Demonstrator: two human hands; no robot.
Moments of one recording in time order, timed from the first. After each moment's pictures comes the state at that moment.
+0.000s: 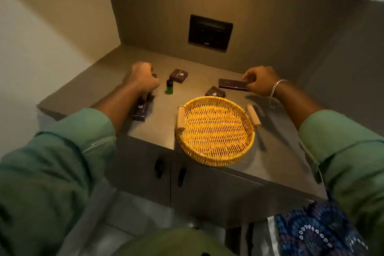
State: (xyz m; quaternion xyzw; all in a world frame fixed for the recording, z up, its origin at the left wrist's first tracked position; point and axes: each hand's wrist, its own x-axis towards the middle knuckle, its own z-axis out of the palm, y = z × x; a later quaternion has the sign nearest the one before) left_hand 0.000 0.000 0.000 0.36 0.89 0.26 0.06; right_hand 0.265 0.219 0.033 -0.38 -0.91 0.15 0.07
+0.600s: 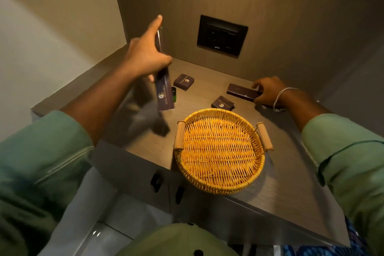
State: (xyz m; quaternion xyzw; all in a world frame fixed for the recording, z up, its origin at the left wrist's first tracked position) left_hand 0.004 0.020 0.068 0.37 0.84 0.39 0.09; right_hand 0.239 0.282 0.005 -0.38 -0.92 0.11 -0.06
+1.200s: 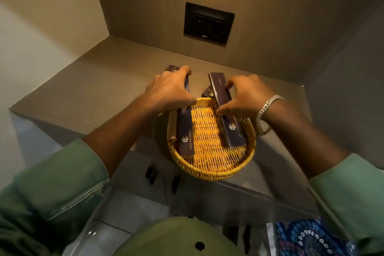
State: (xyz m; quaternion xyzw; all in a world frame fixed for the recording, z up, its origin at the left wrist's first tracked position) left_hand 0.085 0.029 0.021 0.49 0.83 0.21 0.15; right_hand 0.251 0.132 0.055 -0.38 -0.91 0.16 -0.01
